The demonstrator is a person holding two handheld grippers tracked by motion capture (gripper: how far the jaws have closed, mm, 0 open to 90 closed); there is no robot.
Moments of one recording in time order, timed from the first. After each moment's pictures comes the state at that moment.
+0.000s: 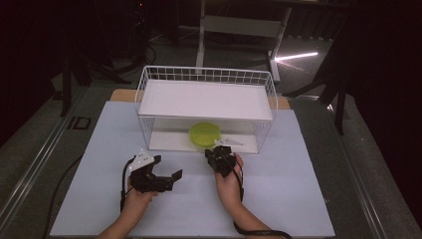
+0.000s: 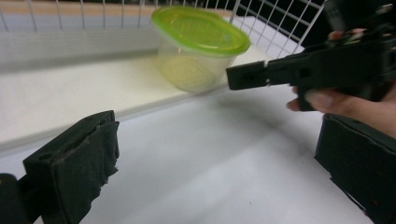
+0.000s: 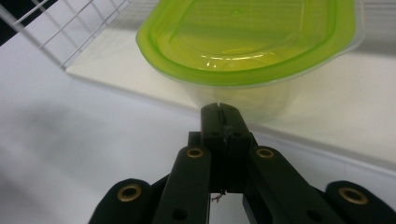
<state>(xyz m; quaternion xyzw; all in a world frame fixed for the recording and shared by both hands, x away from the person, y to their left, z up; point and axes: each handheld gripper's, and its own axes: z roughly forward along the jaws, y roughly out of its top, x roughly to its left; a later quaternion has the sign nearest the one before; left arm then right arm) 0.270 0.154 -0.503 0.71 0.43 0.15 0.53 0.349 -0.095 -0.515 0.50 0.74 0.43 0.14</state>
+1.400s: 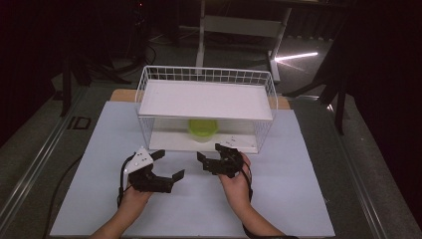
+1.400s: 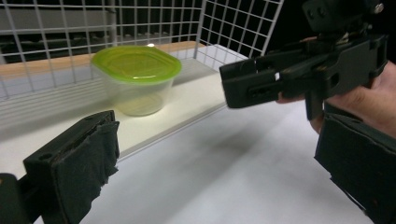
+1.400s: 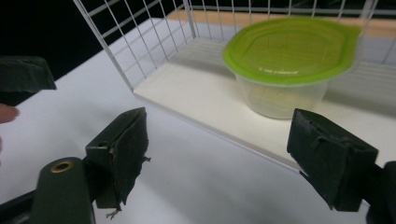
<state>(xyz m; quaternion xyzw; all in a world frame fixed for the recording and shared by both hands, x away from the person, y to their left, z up) 0.264 0.153 -0.481 0.72 0.35 0.16 0.58 0.326 -0.113 -0.481 0.42 0.74 0.51 0.13</state>
